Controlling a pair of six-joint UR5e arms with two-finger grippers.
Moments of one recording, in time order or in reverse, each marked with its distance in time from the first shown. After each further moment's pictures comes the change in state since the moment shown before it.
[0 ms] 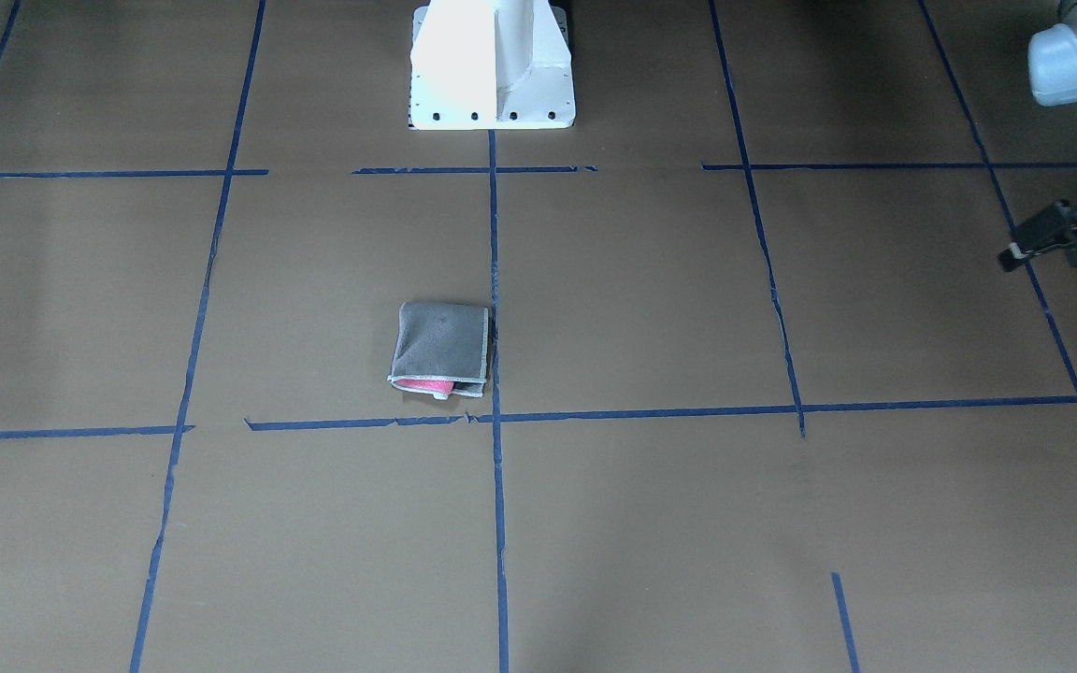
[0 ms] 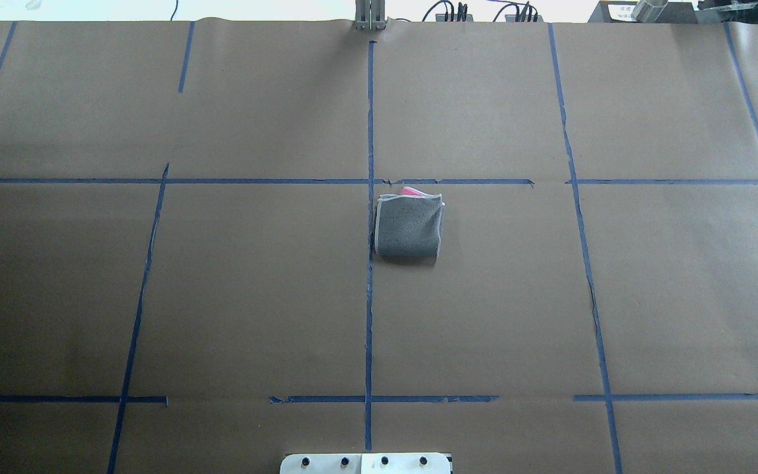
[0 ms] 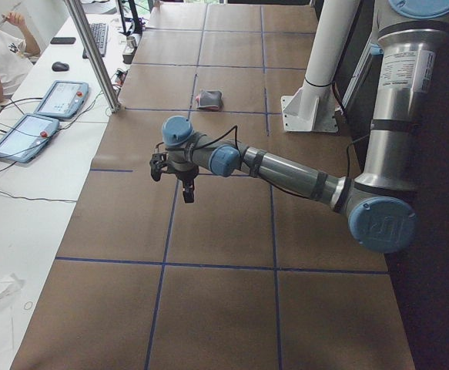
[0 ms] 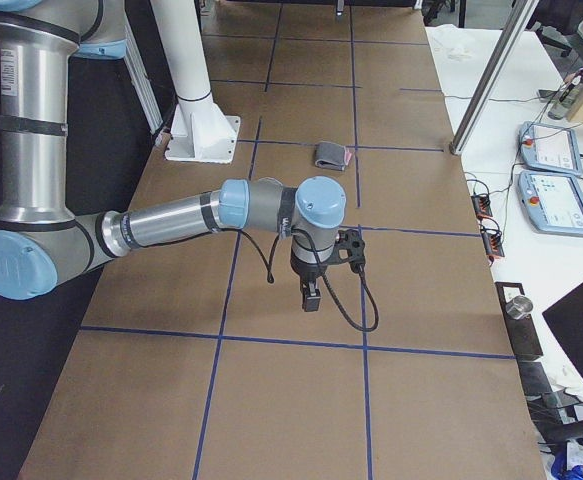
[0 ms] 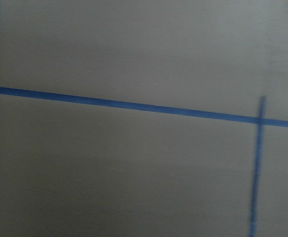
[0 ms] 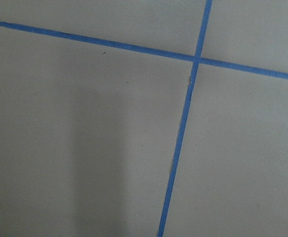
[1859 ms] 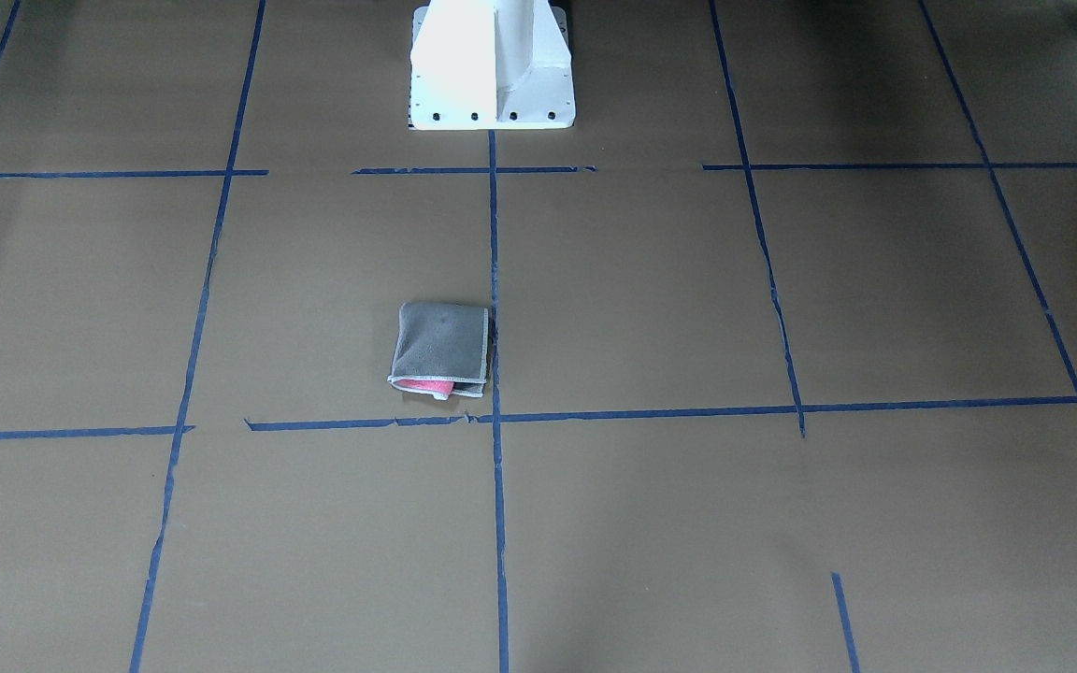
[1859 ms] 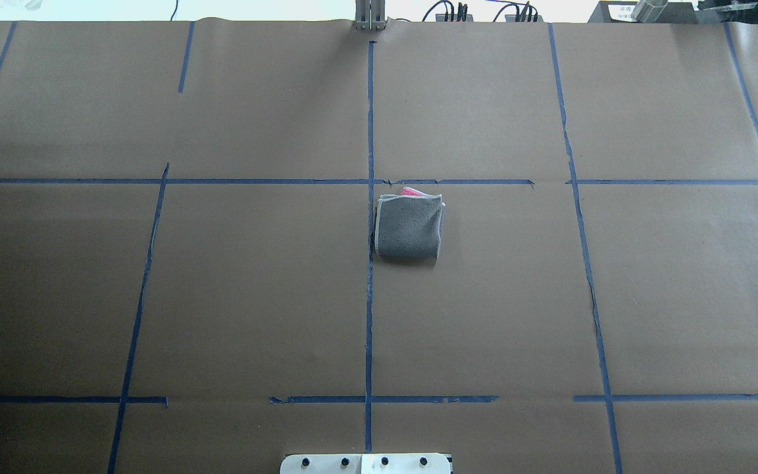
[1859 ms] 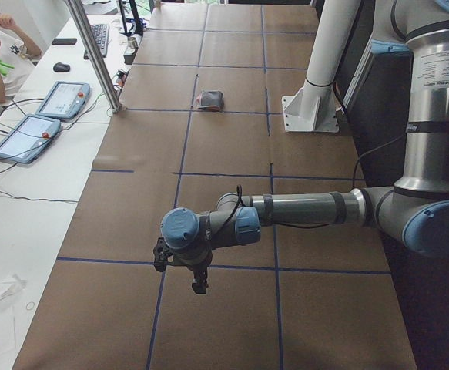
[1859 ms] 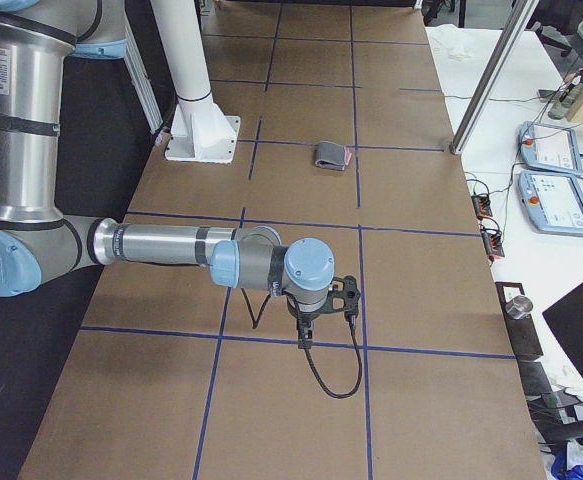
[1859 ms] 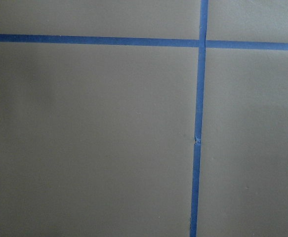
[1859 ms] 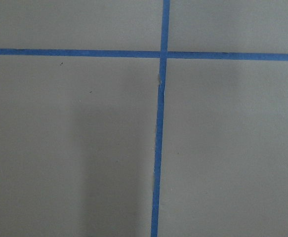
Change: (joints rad) left arm -0.251 0.071 0.211 0.151 0.016 0.540; right arm 0.007 -0.028 -0.198 0.303 0.070 0.171
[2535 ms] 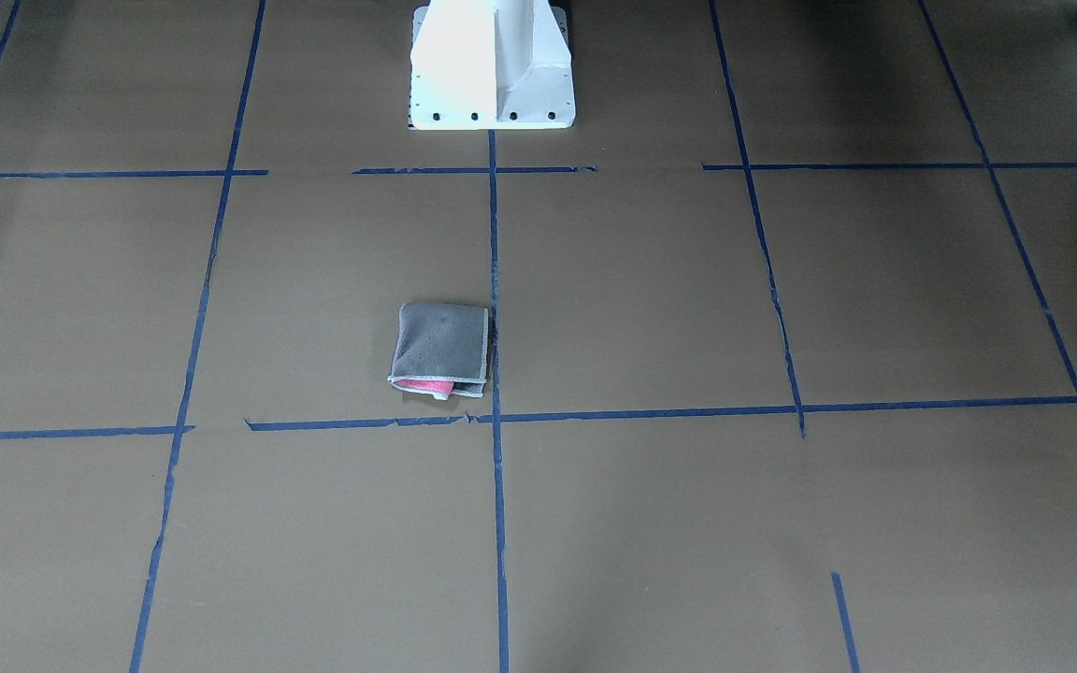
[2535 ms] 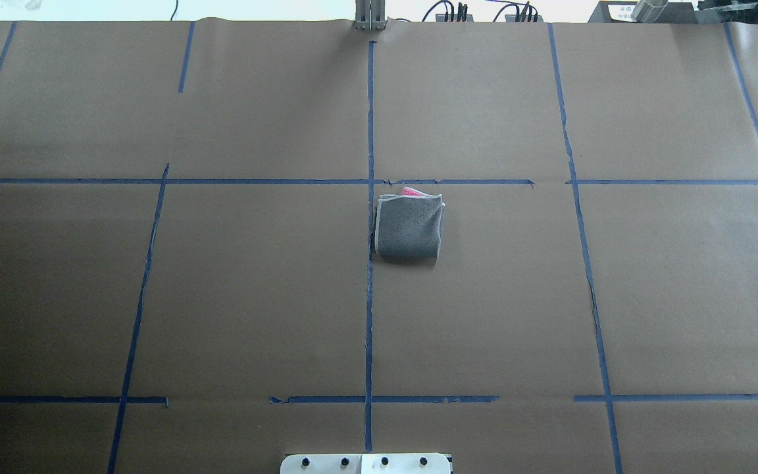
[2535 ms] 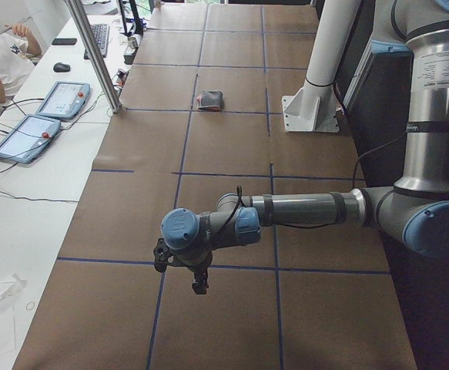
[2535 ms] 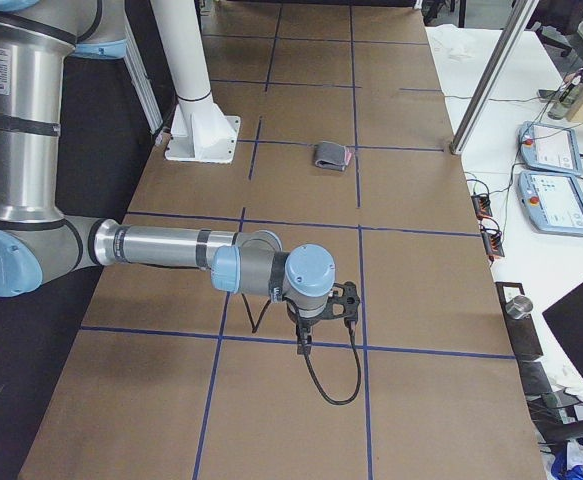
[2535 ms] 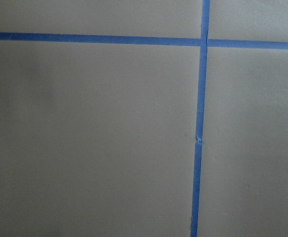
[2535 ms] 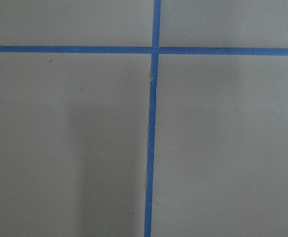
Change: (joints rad) left arm 0.000 -0.002 0.001 0.000 0.001 -0.001; right arm 0.000 0.005 -0.027 0.008 -0.007 -0.001
